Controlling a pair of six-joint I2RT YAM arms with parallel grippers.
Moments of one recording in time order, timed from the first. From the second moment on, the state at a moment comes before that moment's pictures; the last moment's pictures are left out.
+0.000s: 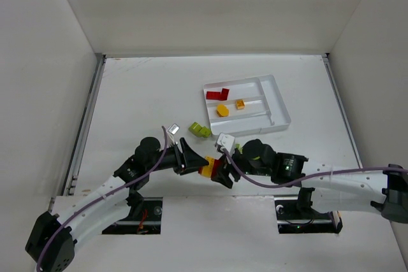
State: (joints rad) left arm -0.66 0.69 0.24 0.11 0.58 -1.19; right arm 1.19 1.02 0.66 -0.10 -0.05 0.11
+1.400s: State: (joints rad) left arm -0.70 0.83 0.17 0.41 0.33 -1.19; right arm 0.46 1.77 1.20 0.11 0.32 0.30
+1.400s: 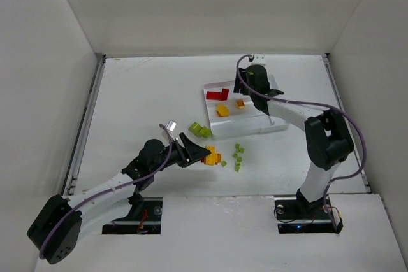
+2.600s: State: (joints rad) left arm -0.65 0.89 0.19 0.62 0.23 -1.33; right arm 0.53 1.34 0.78 0.32 0.06 0.60
